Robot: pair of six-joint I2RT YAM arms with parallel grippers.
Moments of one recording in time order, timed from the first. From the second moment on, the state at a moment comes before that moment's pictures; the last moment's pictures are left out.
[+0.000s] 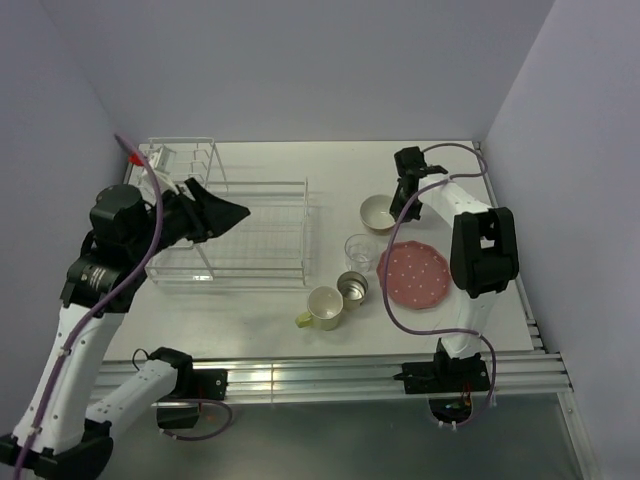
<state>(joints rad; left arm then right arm) -0.26 0.83 1.20 -0.59 0.44 -0.72 0.16 1.89 1.41 -0.67 0.15 0.55</state>
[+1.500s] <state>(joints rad) -0.81 1.16 1.21 -0.52 -0.03 -0.70 1.09 1.31 1.50 -0.97 0.53 0.61</state>
